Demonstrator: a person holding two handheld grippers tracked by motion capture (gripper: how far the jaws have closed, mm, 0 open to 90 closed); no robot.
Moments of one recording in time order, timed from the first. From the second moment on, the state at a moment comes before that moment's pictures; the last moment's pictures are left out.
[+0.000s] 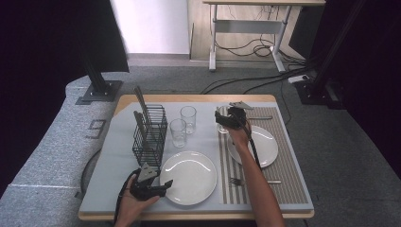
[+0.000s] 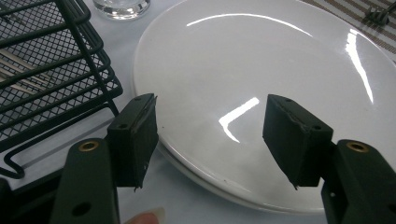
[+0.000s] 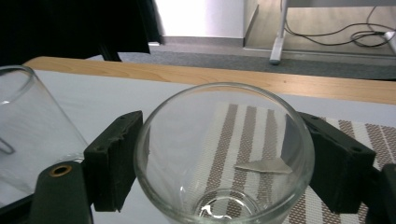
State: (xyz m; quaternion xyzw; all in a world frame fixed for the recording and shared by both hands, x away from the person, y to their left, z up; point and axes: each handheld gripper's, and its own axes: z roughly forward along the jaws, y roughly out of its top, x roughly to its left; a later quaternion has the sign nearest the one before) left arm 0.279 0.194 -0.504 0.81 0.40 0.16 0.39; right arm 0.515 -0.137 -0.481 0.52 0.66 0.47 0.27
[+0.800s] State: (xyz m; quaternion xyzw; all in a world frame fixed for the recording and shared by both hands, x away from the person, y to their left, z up) left arm 0.280 0.196 -0.500 0.81 0.40 0.16 0.40; right arm 0.487 -0.158 -0.471 0.50 0.66 0.51 0.23
